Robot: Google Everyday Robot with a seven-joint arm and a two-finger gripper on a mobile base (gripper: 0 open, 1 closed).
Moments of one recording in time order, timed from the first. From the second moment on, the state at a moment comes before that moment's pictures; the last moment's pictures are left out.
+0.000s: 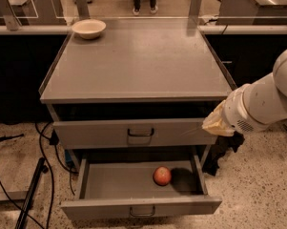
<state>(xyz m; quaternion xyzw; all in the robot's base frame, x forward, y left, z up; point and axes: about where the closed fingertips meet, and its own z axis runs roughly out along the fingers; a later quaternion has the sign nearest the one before) 0.481 -0.189 0.828 -0.53 0.81 0.01 0.27</state>
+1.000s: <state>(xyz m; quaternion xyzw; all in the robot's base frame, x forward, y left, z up) 0.485 -0.186 0.736 -0.50 0.82 0.02 0.27</state>
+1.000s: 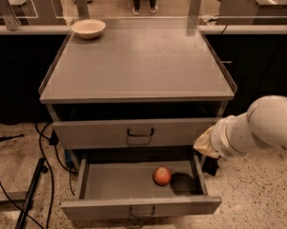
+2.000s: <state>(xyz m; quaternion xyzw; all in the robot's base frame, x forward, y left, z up) 0.499 -0.149 0.560 -0.47 0.83 0.09 0.28</state>
